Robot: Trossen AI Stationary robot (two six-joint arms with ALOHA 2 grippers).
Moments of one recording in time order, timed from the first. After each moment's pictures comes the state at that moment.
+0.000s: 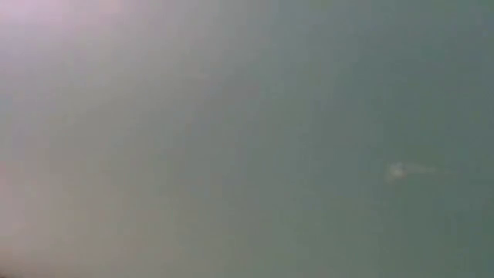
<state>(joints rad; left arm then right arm) 0.55 1.80 2.23 -1.45 0.16 0.08 -0.51 1.89 1.40 -0.24 -0.13 0.61</state>
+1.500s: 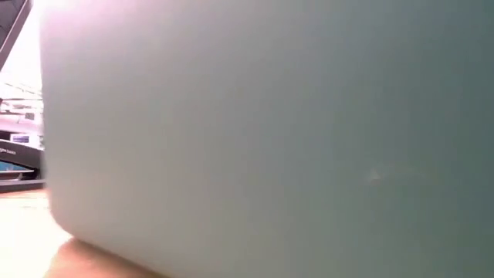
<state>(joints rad) 0.51 1.80 2.23 -1.49 0.16 0.08 -0.48 1.97 1.40 -0.22 -0.07 0.53</state>
